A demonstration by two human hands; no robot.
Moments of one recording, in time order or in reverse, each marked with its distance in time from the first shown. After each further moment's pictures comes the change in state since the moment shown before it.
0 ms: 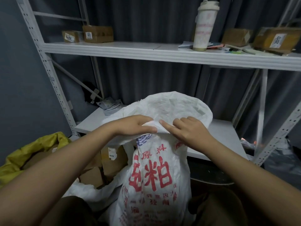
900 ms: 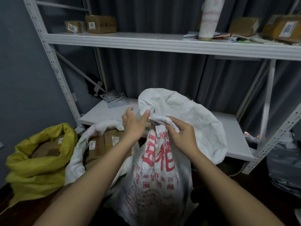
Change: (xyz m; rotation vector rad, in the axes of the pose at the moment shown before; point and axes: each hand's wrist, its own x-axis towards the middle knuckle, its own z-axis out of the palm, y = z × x) left_hand 0.000 -0.007 0.072 -0.439 0.810 -0.536; right_hand 0.003 -0.076 0.019 0.993 0.173 1.059
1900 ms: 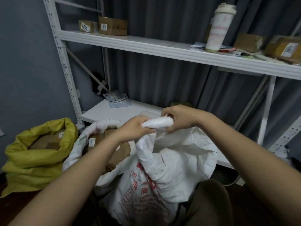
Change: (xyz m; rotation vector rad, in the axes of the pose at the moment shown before) left_hand -0.016 0.008 -0.049 0.186 -0.447 0.315; right_hand 0.080 -0.084 -0.027 -0.825 -0.884 -0.104
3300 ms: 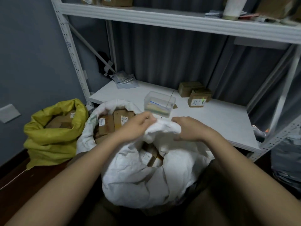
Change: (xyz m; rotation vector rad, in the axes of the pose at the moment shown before) left_hand -0.050 -0.047 0.025 -0.005 0.014 0.056; right_hand -0.029 -0.012 0.105 0.156 -0.007 0.054
